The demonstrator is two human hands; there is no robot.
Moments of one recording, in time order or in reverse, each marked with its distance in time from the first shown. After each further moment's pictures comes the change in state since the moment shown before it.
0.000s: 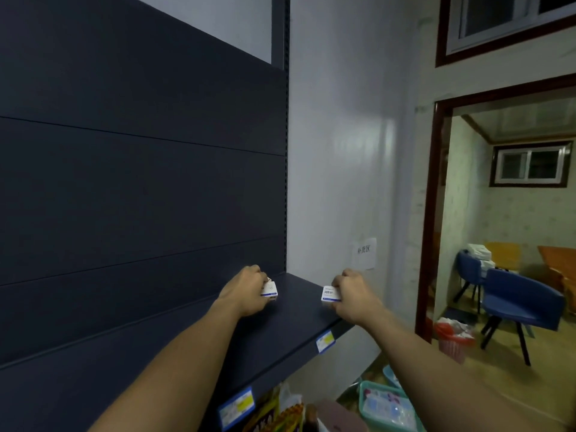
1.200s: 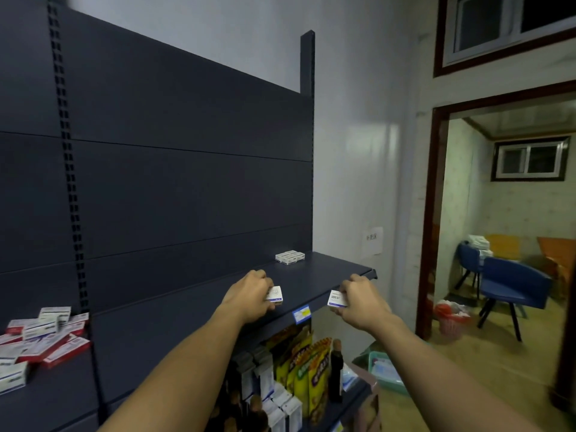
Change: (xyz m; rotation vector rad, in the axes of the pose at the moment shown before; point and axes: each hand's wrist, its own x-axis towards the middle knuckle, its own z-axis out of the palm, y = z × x) left_hand -0.280 -0.015 -0.135 0.094 -0.045 0.030; right_hand -0.242 -0.171 -0.068 -0.040 0.040 -0.038
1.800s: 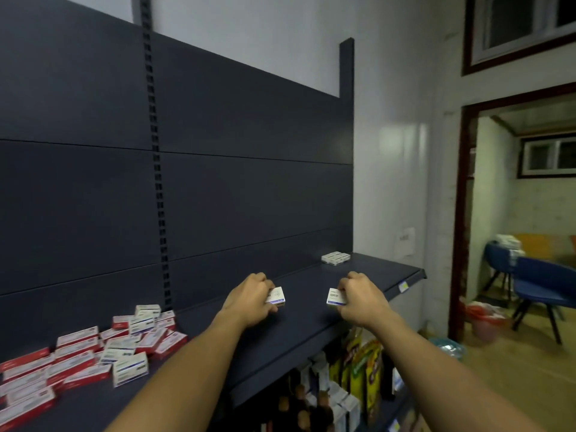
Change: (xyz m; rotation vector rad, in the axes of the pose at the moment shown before) left_hand -0.093 -0.157 -0.044 -0.038 0.027 -0.063; right_hand 0.007 -0.185 0.015 0.029 -0.023 -0.044
